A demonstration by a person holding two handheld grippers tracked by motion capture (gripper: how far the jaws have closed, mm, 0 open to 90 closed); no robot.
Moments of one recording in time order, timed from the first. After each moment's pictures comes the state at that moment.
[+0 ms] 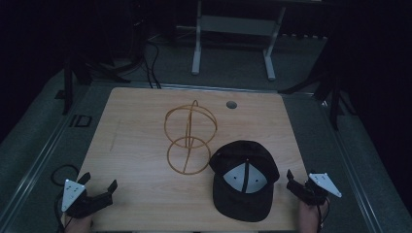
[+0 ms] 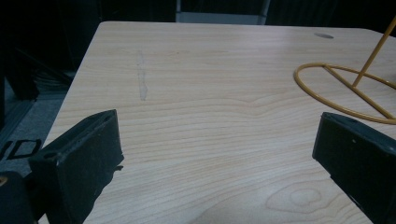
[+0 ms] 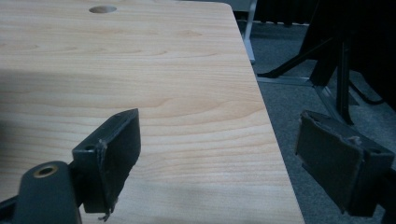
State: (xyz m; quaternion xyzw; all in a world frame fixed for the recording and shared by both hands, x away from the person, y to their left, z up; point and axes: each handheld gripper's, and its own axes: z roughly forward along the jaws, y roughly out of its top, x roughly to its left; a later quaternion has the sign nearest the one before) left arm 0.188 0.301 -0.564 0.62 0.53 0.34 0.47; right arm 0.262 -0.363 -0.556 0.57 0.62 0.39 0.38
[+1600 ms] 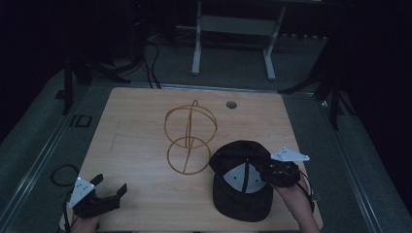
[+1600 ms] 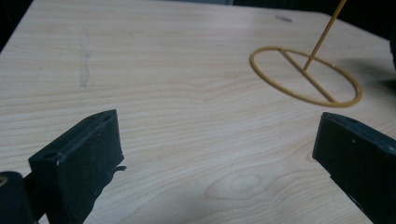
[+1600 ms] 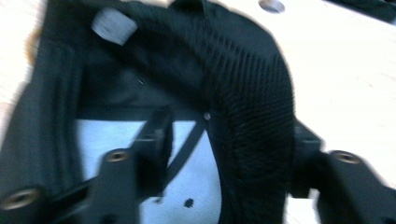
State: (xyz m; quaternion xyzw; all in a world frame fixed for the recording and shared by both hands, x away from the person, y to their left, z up) left arm 0.192 0.280 -0.559 0.66 0.52 0.27 0.48; right arm 0.284 -0.256 -0.464 0.41 0.81 0.35 0.24
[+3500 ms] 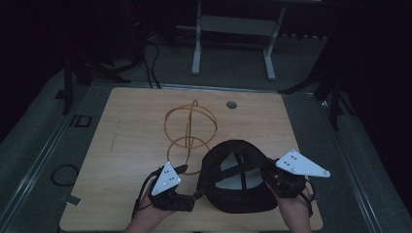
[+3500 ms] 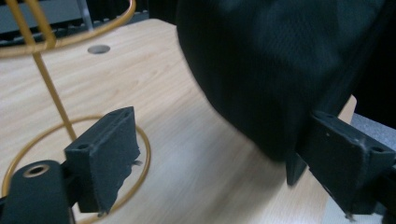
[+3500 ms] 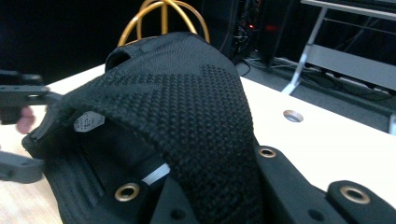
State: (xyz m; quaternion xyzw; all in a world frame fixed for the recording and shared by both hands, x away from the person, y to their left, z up) left arm 0.212 0.085 -0.458 0.78 0.30 0.16 0.52; right arm 0.222 -0.220 -0.376 0.33 0.75 0.50 0.27
